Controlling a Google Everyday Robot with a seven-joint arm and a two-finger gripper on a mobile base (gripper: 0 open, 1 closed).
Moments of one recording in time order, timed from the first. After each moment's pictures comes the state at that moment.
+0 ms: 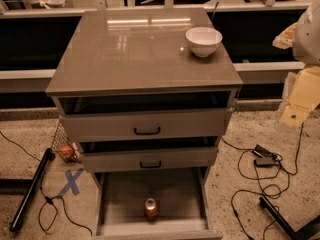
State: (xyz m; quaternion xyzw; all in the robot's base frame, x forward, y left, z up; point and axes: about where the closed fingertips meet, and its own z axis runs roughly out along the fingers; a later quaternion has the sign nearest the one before) arm 0.438 -0.217 0.976 -0.60 0.78 -0.03 0.16
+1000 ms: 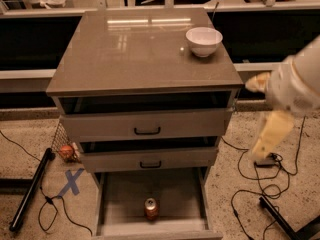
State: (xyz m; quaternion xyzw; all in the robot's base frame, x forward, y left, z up) arm 0.451 -0.202 0.876 -0.61 0.77 0.08 0.20
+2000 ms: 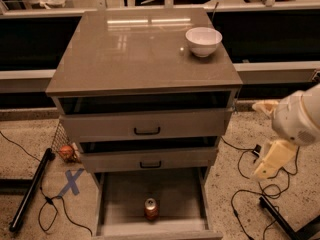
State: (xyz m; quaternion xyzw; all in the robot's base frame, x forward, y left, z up) arm 0.434 -0.219 0.822 -0.58 0.77 0.10 0.23
